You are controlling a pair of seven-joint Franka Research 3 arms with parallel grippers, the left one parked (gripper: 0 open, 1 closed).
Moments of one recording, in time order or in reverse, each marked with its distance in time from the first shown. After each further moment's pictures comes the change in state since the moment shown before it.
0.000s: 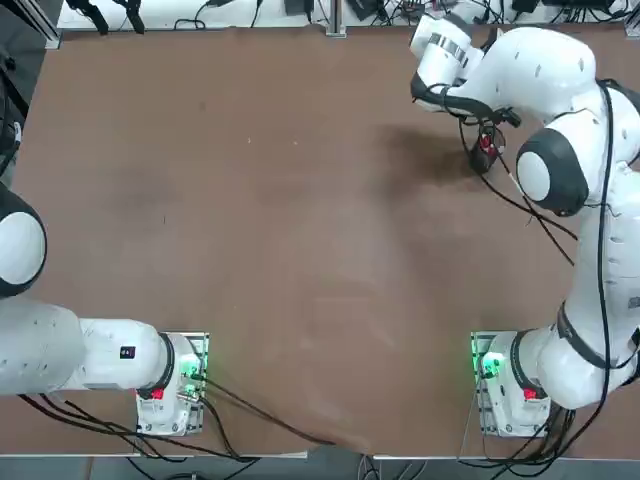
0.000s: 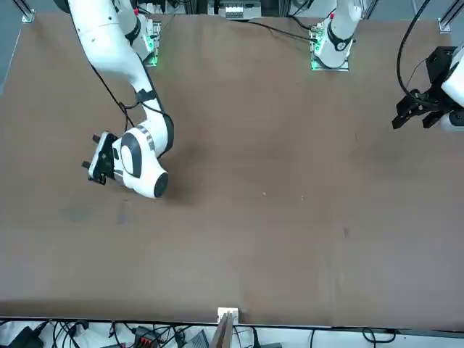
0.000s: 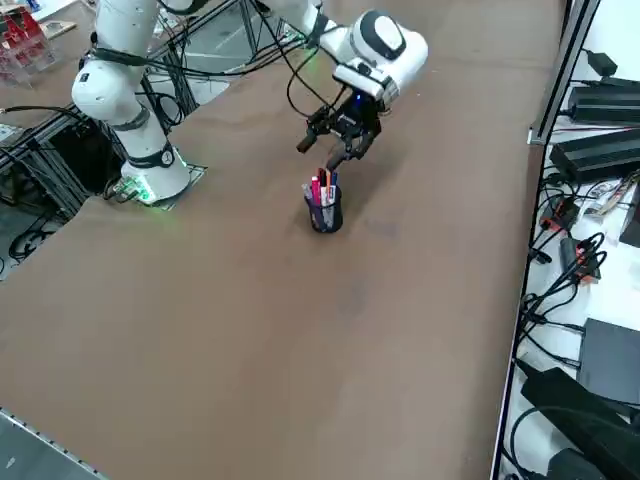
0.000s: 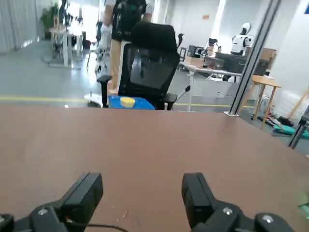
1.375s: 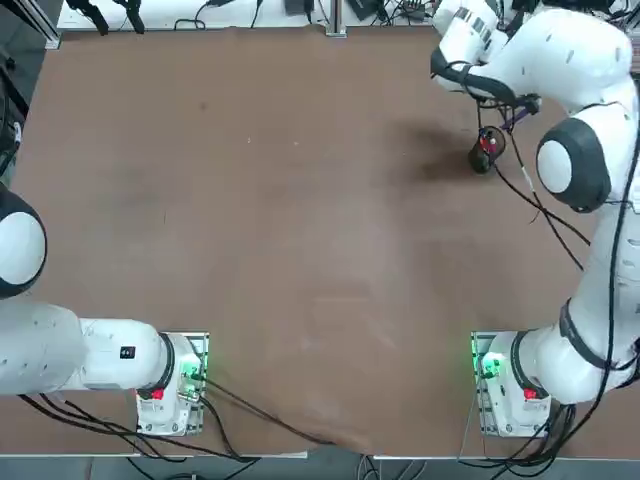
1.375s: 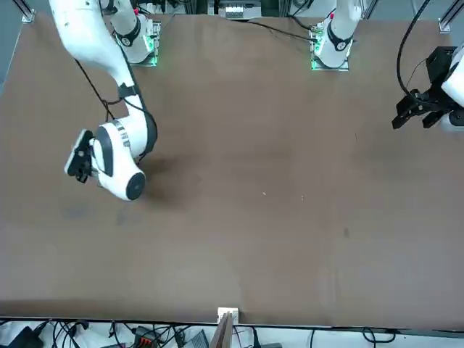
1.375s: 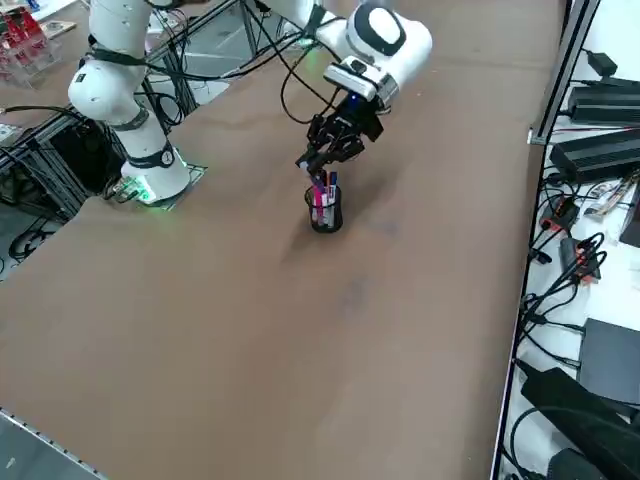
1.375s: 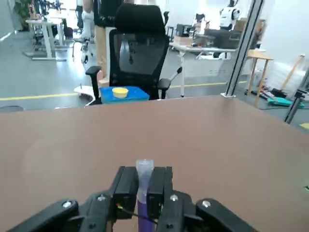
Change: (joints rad) arm -0.076 -0.029 0.006 -0.028 0.007 0.048 0.155
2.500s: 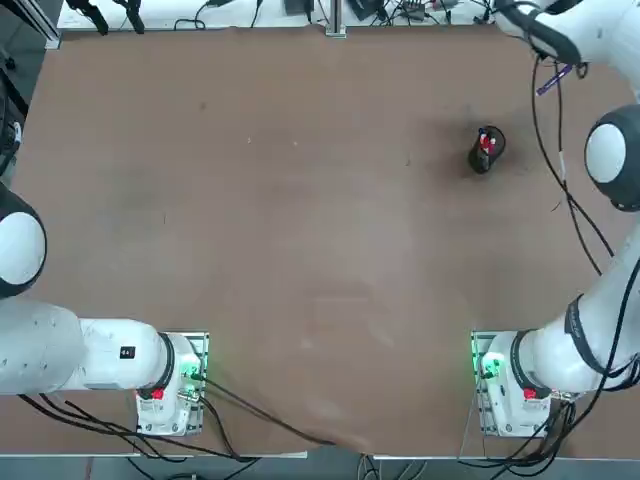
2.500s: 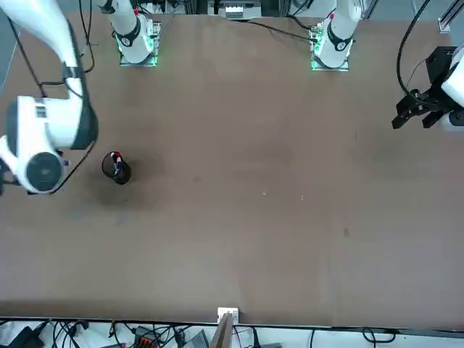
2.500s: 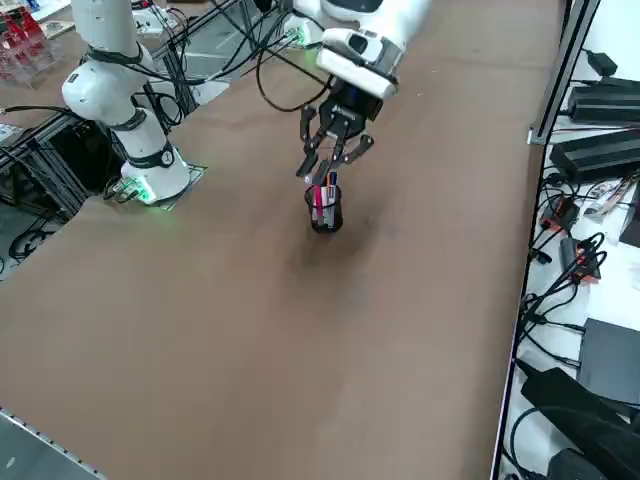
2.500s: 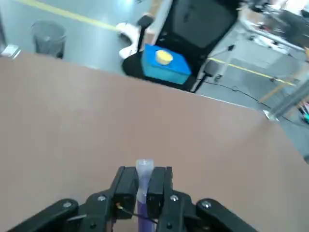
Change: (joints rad) arm -0.179 -0.174 0.001 0.036 0.007 0.188 -0.582
